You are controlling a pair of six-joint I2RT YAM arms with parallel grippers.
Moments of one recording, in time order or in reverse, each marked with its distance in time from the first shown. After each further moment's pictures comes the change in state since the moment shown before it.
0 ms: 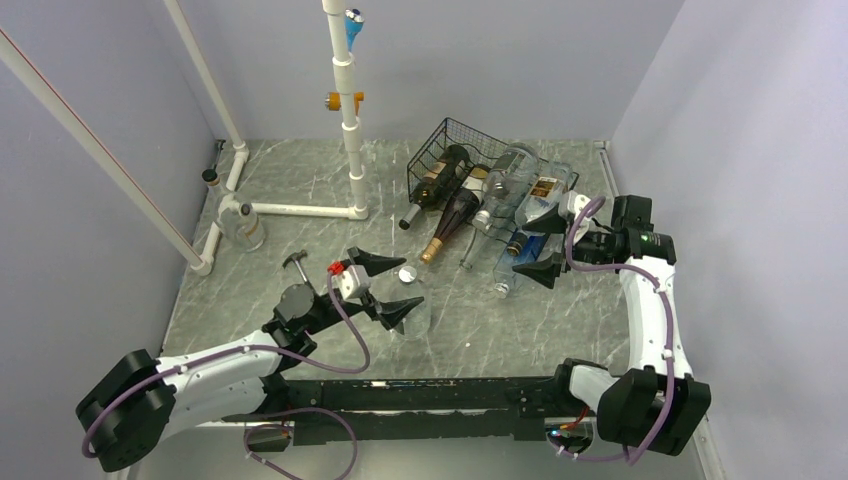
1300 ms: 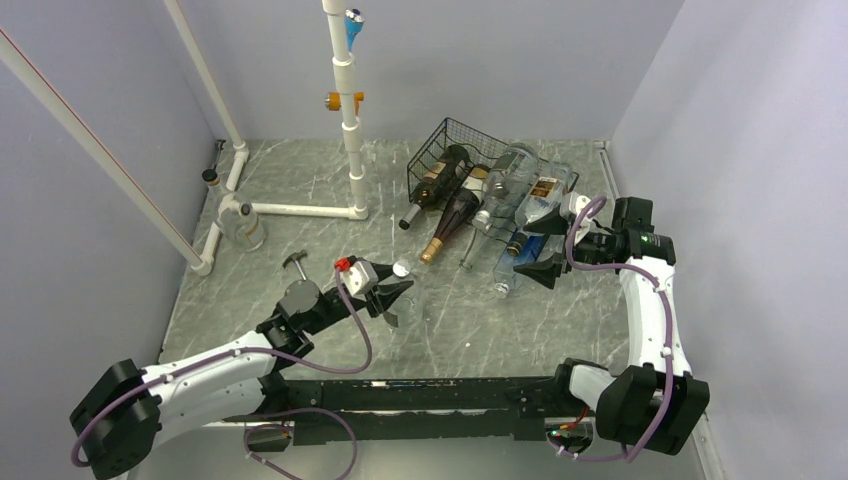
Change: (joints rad) left arm -0.011 -0.059 0.045 -0.214 -0.113 0.067; right arm -0.019 0.004 -0.022 0.014 -0.007 -0.001
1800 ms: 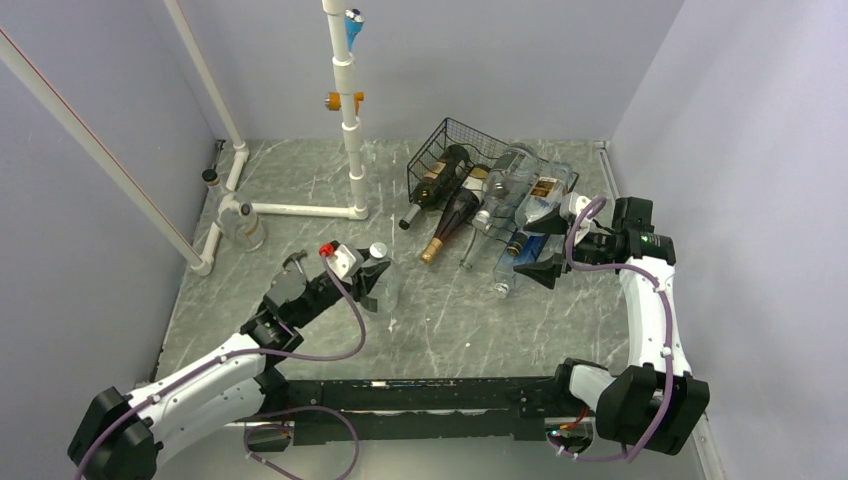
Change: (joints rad) left arm 0.137 -0.105 0.032 -0.188 -0.057 0.047; right arm -0.001 0.000 0.000 -0.001 0.000 -0.011
